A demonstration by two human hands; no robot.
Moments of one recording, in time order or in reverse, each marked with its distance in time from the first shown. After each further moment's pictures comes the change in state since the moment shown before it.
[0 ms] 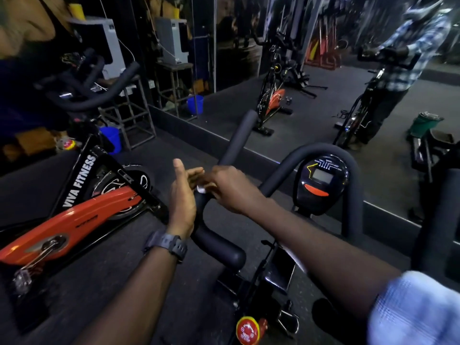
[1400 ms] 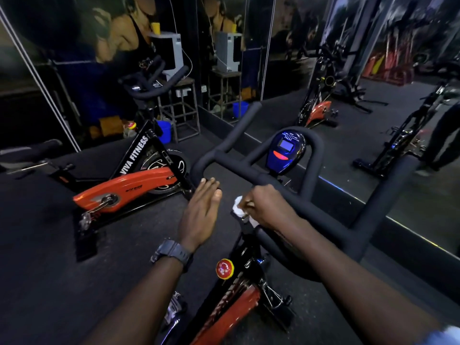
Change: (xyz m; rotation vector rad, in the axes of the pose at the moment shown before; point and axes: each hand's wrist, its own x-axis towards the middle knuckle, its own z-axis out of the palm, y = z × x) left_hand -0.208 -0.017 0.006 0.880 -0.064 0.326; right_hand -0.198 0.003 -0.040 0.108 -0.150 0.160
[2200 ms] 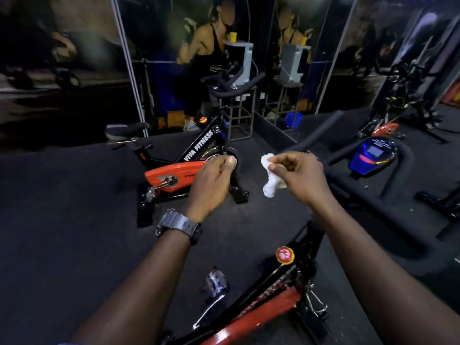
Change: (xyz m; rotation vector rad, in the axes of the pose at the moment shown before) left_hand -0.076 -0.005 -0.188 -0.035 0.258 -0.048; right_hand -0.016 -0.164 -0.009 0.671 0.301 -0.081
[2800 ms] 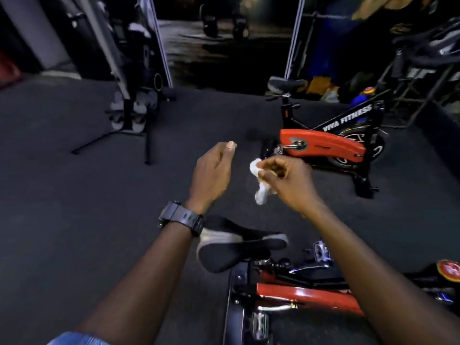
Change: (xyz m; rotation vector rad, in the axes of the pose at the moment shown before) left_hand -0.259 -0.079 -0.287 0.139 0.514 -0.453; right_hand -0.193 -0.151 0.304 0.269 -0.676 -0.238
